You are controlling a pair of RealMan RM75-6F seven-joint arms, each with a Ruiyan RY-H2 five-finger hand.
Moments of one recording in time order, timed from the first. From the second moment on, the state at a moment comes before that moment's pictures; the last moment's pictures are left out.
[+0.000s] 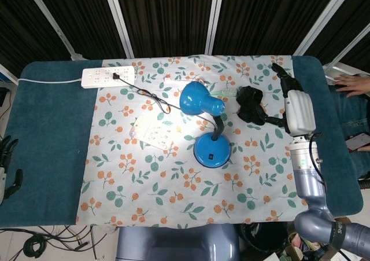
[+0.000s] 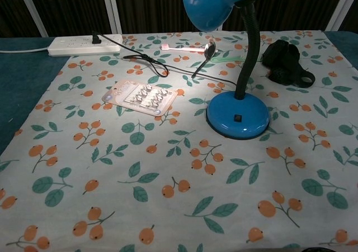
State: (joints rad) left arm -0.06 -1.11 -0.07 -1.61 1.49 1.55 0.12; right arm 0.60 -1.18 0.47 -1.85 -1.00 1.29 -0.08
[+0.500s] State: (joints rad) left arm -0.07 -1.12 -0.07 -1.61 1.48 1.55 0.14; right arm 0.52 -1.09 0.29 -1.92 -1.02 1.18 -0.13
